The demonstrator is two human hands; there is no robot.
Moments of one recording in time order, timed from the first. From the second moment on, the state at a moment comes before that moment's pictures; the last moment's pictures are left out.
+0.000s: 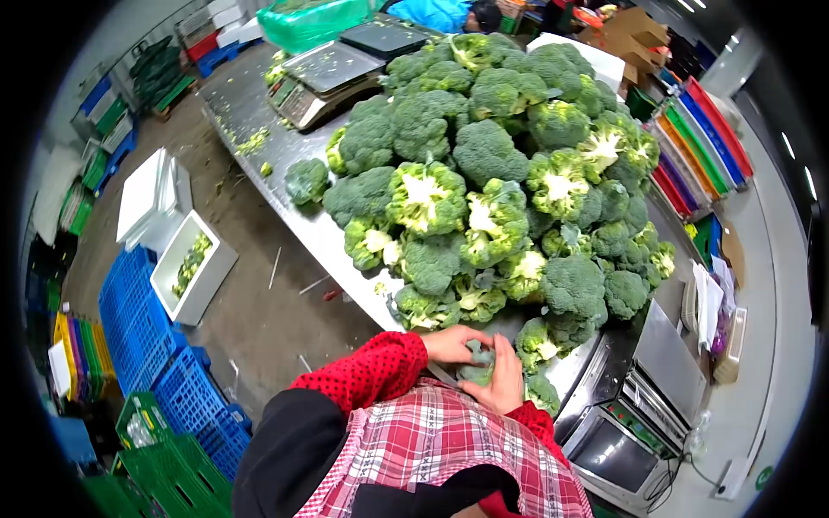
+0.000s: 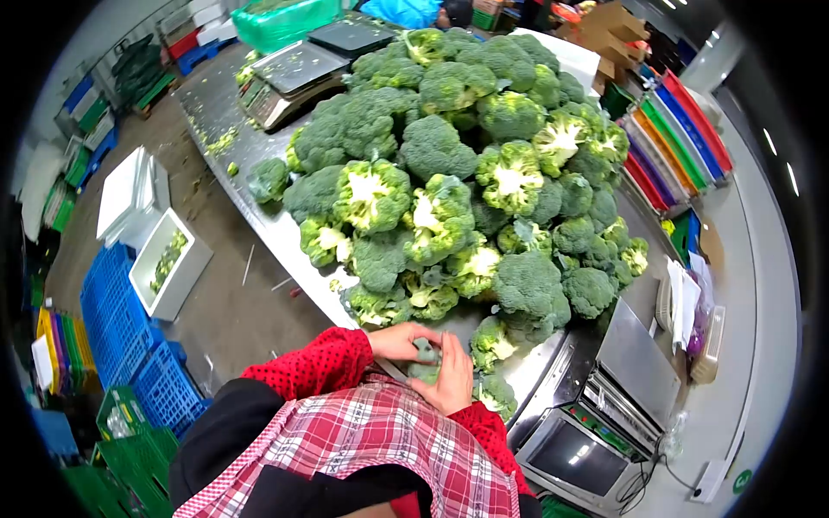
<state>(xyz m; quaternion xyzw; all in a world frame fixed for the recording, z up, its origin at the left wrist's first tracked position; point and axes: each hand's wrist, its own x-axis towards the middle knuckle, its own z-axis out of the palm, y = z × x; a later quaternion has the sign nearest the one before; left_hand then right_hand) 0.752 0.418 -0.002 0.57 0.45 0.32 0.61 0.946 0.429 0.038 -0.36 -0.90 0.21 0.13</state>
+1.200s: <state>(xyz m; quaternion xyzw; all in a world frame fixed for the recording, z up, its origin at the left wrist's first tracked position) 0.623 0.290 -0.006 0.02 0.79 0.59 0.17 1.082 0.589 0.035 -0.57 -0.63 0.27 0.45</state>
